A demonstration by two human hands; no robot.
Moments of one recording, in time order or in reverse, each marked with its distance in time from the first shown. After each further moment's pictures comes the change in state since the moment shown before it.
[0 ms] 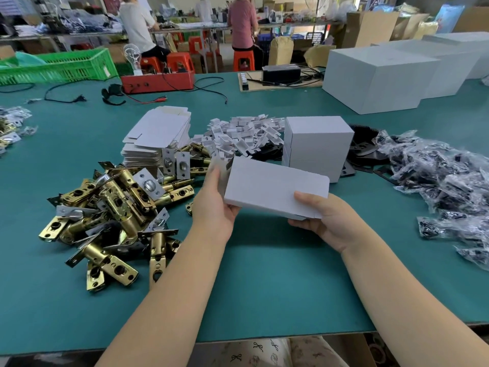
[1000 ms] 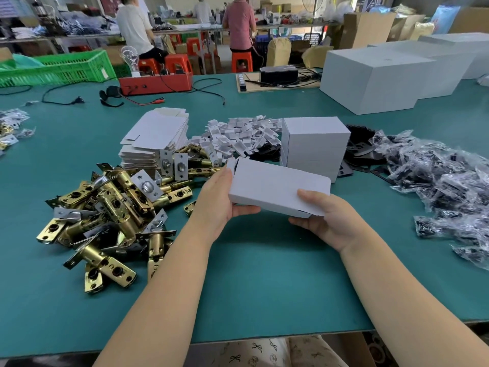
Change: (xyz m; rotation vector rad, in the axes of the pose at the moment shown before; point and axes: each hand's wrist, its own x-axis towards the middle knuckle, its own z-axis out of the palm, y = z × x) left_hand 0.005 0.005 -0.006 0.483 -0.302 0.095; right_hand 0.003 -0.001 -0.004 0.117 0.063 0.046
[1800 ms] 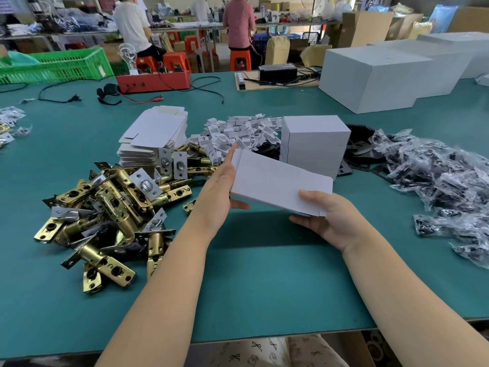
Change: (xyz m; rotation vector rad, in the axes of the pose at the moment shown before) left_hand -0.006 0.005 -0.005 0.259 -0.116 0.197; right_hand 0.000 0.001 -0.004 0.009 0.011 0.002
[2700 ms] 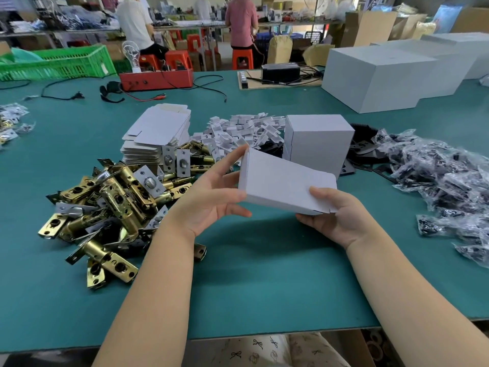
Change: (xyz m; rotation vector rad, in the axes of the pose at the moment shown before) left_hand -0.008 0.011 -0.029 -0.365 -0.422 -0.061; right_hand 0.001 -0.001 -0.006 0.125 -0.034 0.030
